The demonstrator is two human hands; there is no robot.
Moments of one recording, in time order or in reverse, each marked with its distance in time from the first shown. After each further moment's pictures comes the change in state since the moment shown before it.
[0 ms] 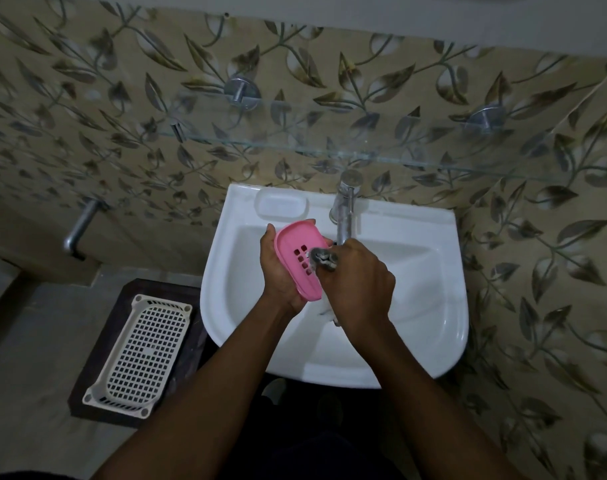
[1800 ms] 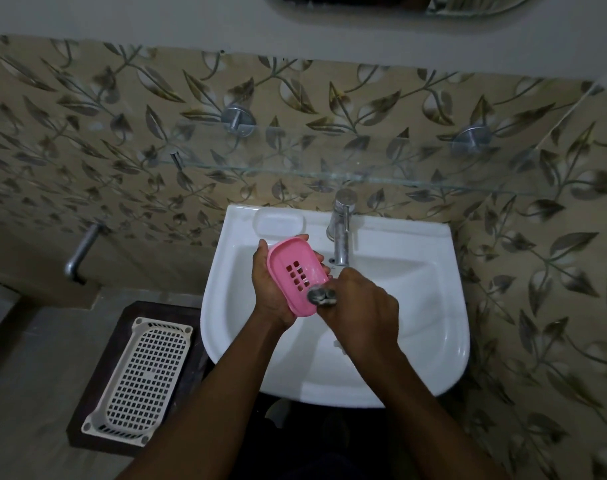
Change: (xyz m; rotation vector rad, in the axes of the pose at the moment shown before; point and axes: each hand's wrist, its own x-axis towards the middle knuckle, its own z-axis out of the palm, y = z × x) left_hand 0.004 0.012 -0.008 0.087 -0.176 0.018; right_hand -0.009 0.008 -0.013 -0.060 -0.163 -0.024
